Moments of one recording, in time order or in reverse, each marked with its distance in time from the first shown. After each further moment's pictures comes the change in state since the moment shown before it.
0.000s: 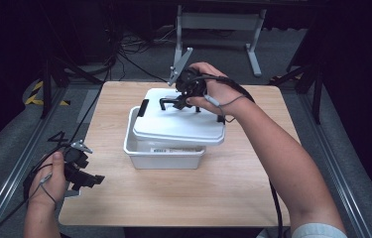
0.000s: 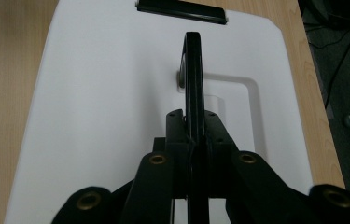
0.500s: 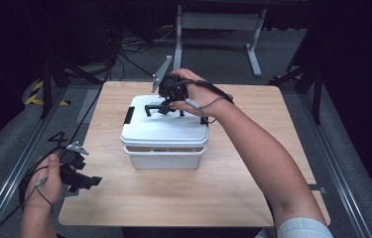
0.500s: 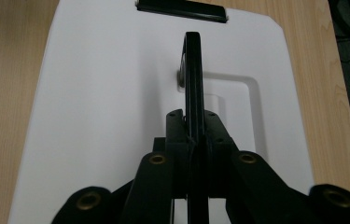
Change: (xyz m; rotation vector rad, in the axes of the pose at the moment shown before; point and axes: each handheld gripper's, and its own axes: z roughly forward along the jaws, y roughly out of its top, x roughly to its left) left arm 0.002 -0.006 -0.003 -0.012 0.002 -0.007; right arm -0.005 0.020 0.051 -0.010 0.077 -0.050
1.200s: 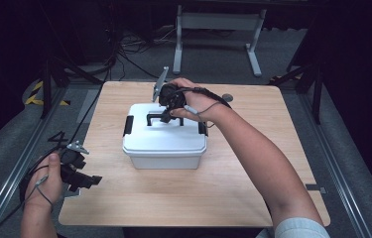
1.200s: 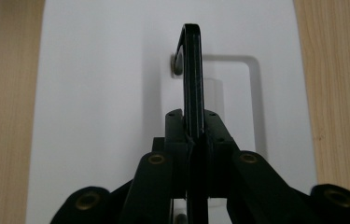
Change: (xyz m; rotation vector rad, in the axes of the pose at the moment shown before) left arm 0.000 0.002 0.000 0.000 0.000 0.002; right arm -0.001 -0.013 0.028 0.083 0.048 -0.014
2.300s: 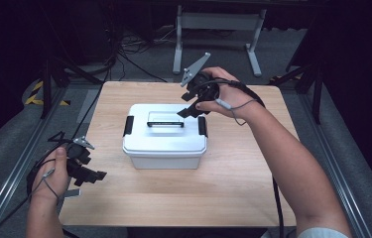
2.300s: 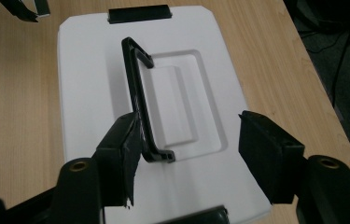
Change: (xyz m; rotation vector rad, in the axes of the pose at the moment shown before) left arm 0.003 0.015 0.008 0.013 -0.014 0.021; right arm 0.015 -0.050 -0.074 -0.198 -0.138 0.166
